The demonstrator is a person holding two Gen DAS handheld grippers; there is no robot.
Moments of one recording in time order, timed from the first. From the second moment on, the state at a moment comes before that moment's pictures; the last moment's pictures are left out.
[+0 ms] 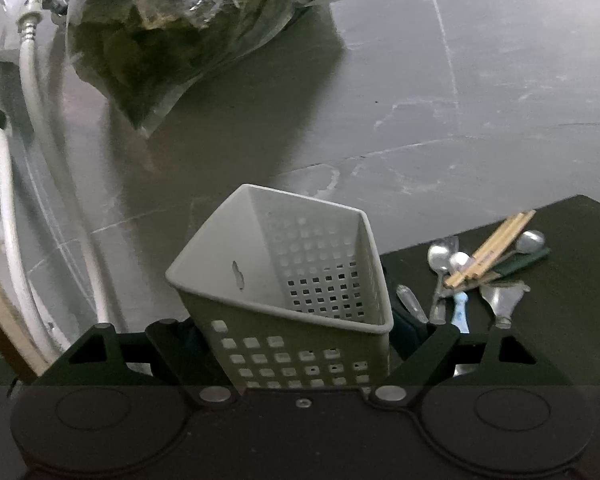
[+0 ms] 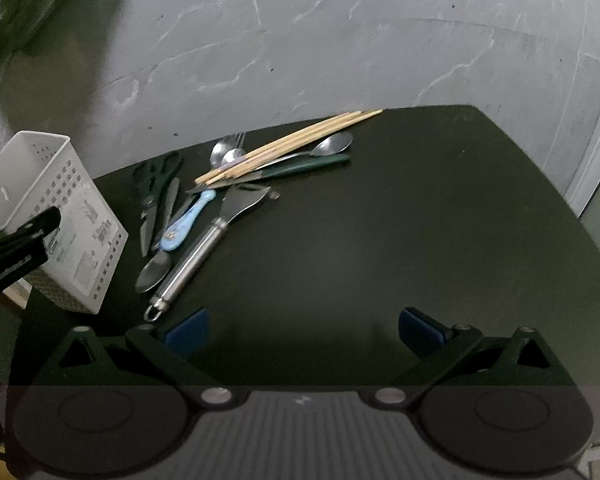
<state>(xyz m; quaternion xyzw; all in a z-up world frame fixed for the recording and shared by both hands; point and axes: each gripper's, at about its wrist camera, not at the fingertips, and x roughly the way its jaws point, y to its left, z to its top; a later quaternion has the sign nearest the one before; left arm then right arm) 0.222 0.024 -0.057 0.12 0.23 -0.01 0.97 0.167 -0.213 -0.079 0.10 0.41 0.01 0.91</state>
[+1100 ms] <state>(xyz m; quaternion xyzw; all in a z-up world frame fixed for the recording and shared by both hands) 0.205 0.007 -0.045 0.11 0.27 0.03 0.96 0.363 -0.333 -0.139 0.23 0.29 0.12 0.92</state>
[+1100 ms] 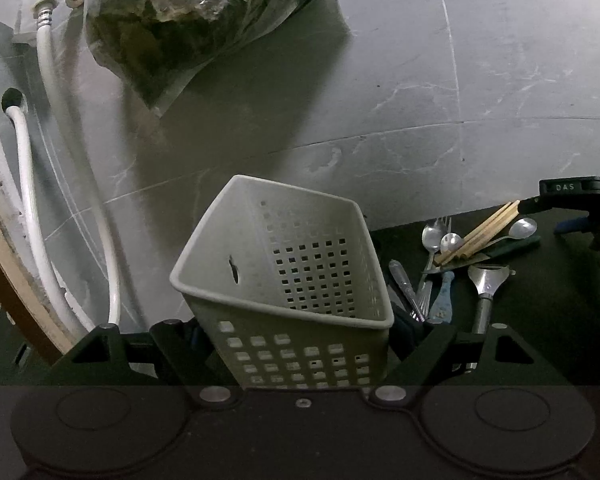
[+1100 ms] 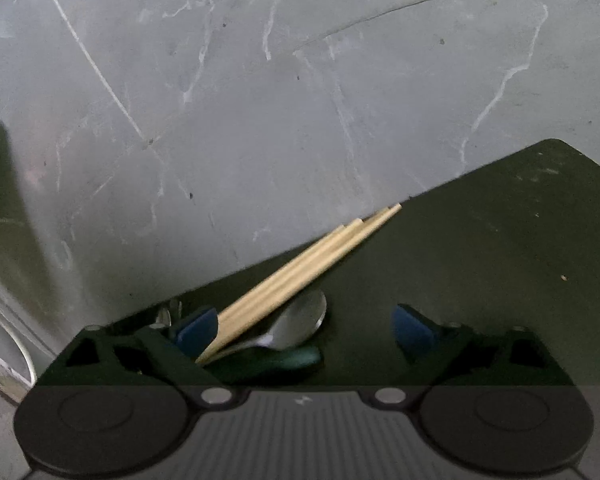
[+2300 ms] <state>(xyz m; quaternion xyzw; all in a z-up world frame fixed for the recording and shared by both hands) 0.203 0.007 -0.042 0.11 0.27 0.04 0.96 0.330 -0.324 -0.112 0.30 0.21 0.10 0.92</state>
